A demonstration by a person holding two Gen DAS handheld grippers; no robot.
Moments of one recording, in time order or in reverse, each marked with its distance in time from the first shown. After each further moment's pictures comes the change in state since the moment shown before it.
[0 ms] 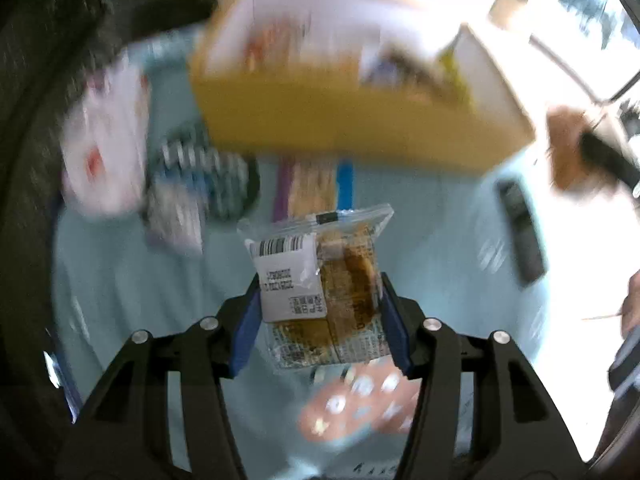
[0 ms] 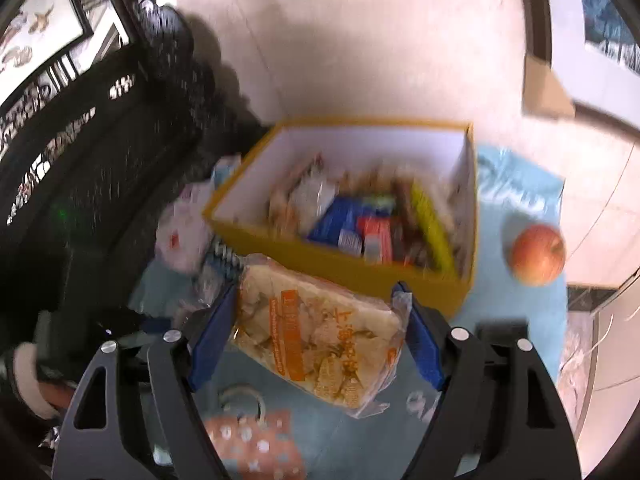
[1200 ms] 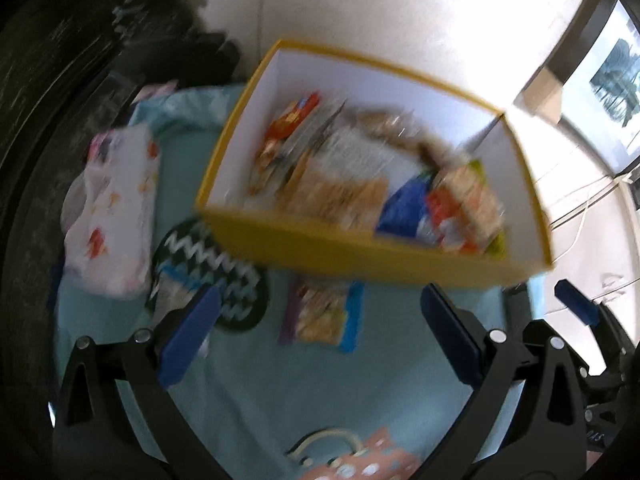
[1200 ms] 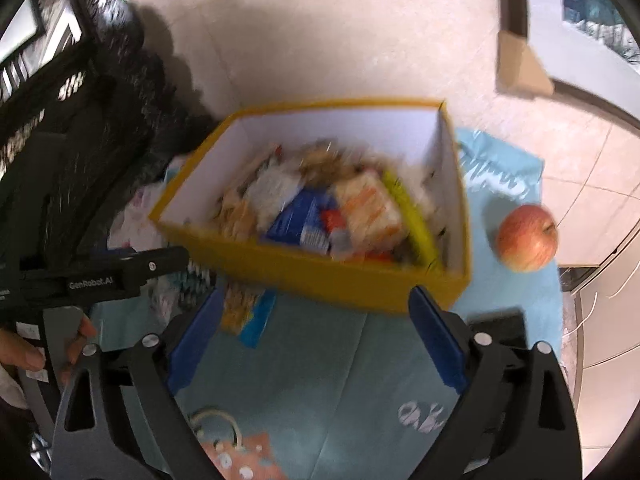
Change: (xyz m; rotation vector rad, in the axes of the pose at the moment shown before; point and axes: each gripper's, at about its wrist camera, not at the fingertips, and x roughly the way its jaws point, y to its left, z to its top) left arm 0.029 0.016 0.058 -0.118 -0.095 0.044; right arm 0.048 -0.009 -0.018 0.051 0.054 -0.128
